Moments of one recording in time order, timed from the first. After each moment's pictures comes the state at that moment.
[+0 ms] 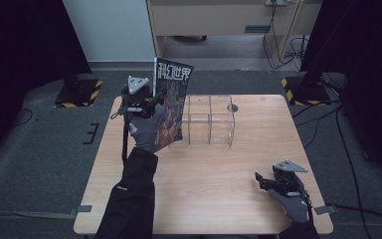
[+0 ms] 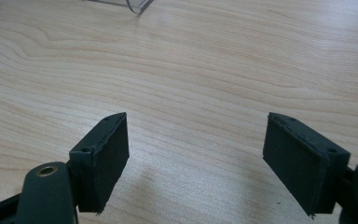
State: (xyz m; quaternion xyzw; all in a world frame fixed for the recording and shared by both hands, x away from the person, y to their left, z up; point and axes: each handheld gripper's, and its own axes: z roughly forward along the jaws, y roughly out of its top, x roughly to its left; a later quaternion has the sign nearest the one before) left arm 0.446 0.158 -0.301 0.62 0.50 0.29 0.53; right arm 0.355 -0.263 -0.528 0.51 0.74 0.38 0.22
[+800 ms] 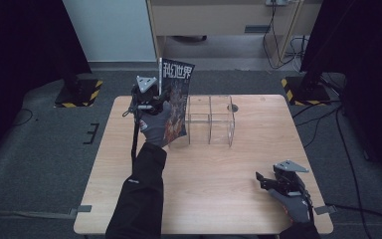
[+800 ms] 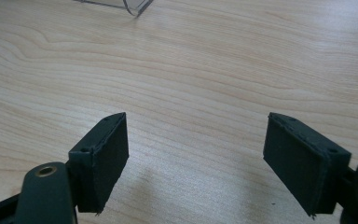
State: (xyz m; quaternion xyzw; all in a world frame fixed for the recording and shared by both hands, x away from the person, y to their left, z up) left arm 0.473 0.145 -0.324 0.60 0.52 0.31 0.52; right arm 0.355 -0.265 -0.528 0.51 0.74 0.38 0.22
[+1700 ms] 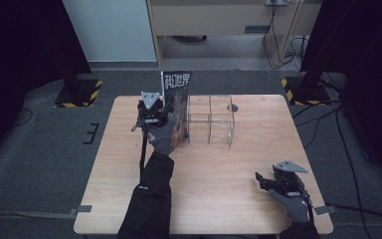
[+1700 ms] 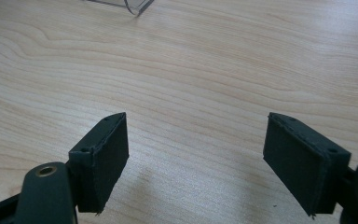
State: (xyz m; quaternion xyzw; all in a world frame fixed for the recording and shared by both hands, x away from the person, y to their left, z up) left arm 0.471 0.138 -0.379 0.57 0.52 0.32 0.54; right arm 0.355 -0.264 -0.529 0.51 0.74 0.38 0.23
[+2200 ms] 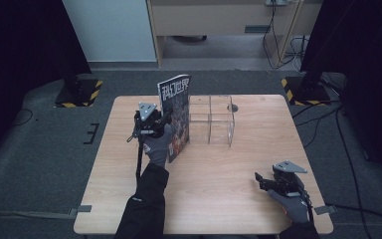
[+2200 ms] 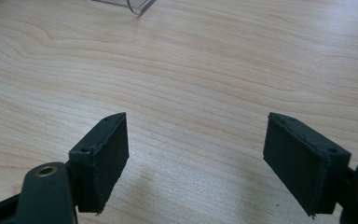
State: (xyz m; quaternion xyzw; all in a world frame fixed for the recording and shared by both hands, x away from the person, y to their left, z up) left arm 0.442 0.149 -0.390 0.58 0.52 0.29 0.55; right arm 0.354 -0.262 -0.529 0.50 0.74 0.38 0.23
